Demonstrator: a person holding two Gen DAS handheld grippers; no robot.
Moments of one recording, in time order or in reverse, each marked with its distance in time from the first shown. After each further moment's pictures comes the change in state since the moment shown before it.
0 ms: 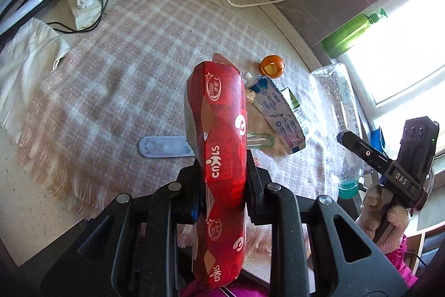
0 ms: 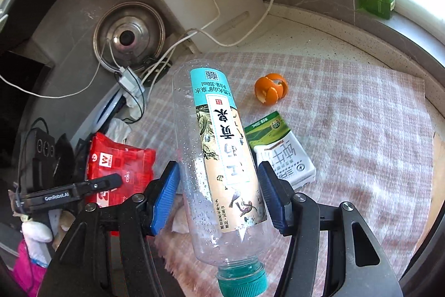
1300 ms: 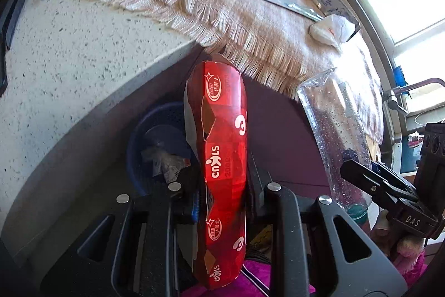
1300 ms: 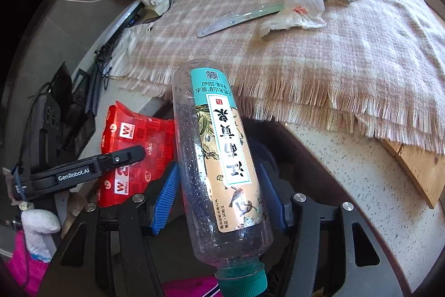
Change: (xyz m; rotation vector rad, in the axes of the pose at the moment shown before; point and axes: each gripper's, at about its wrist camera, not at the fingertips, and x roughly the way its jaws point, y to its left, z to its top) left arm -0.014 0.137 -0.178 0.040 0.182 0.072; right arm 0.049 0.137 -0.233 0.075 0.167 -0.103
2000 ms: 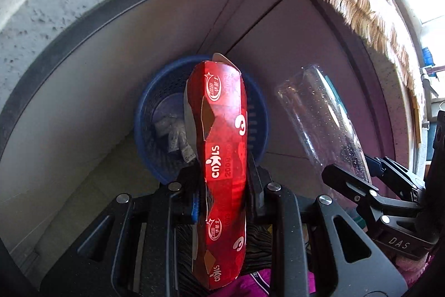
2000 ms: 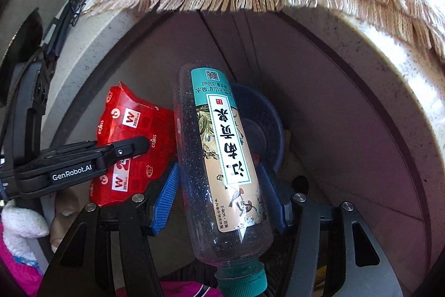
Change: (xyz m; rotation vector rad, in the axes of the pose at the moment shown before) left arm 0.082 0.025 -0.036 -0.005 0.111 0.090; right arm 0.095 0.004 -0.048 -0.047 0.160 -0.104
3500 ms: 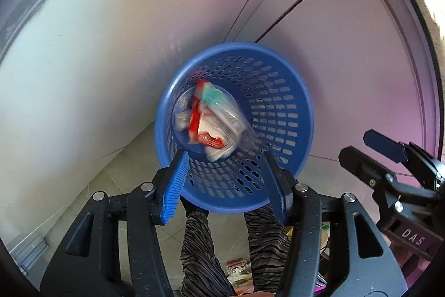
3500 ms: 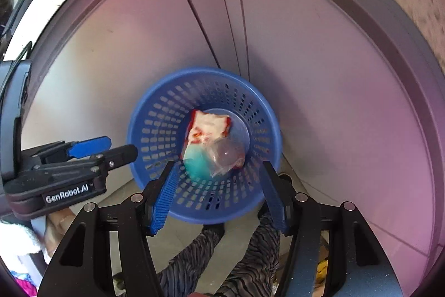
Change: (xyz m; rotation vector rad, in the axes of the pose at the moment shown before) left arm 0.042 0.017 0.001 -0.023 0.039 0.110; right arm 0.055 0.010 0.016 -0.058 0.061 -0.094
